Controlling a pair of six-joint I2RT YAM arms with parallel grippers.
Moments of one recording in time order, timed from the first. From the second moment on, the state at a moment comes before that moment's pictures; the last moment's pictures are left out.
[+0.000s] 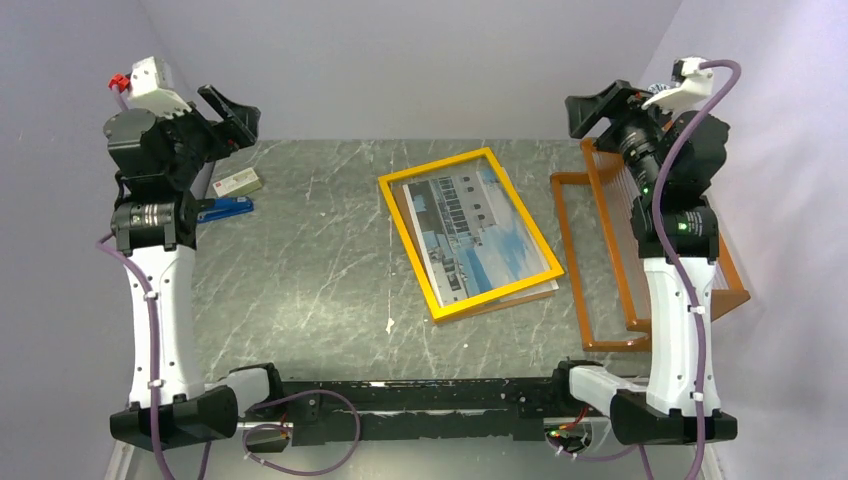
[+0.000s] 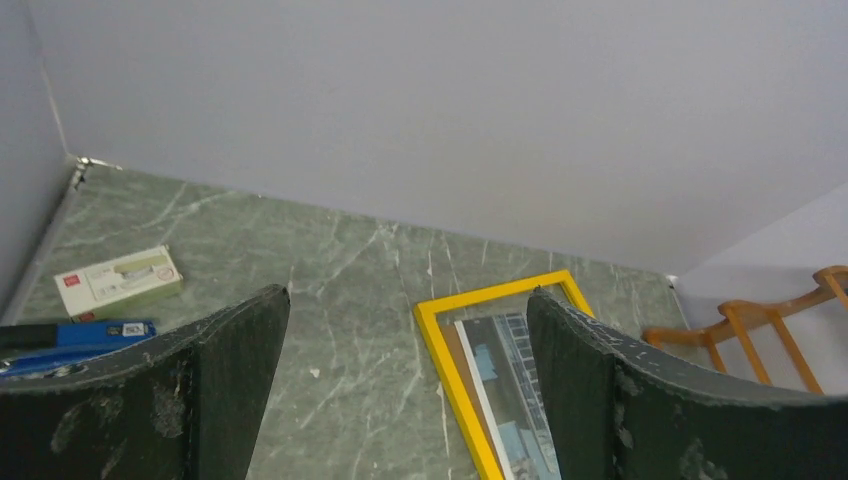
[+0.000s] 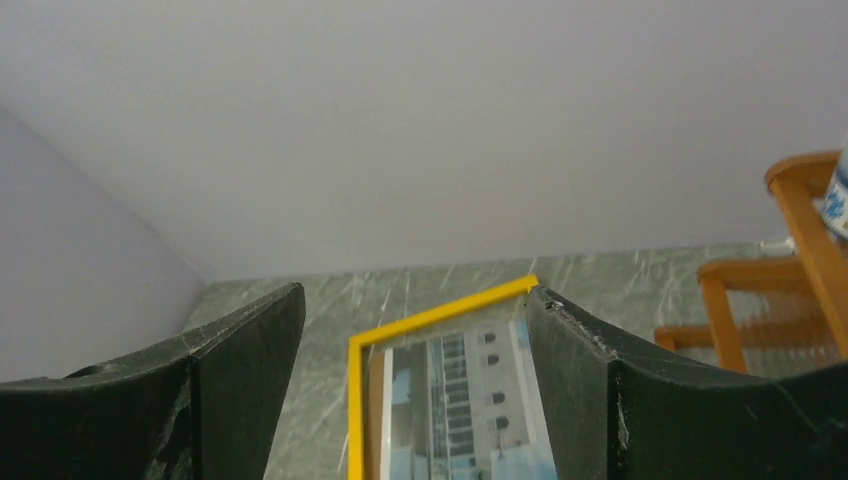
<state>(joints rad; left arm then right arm) 0.16 1.14 1.56 -0.44 0.25 -0.39 -0.02 1.13 1.63 -0.41 -0.18 0.37</state>
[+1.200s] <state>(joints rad) 0.16 1.05 1.04 -0.46 0.34 -0.56 0.86 1.84 1.44 -0.62 0.17 0.45</state>
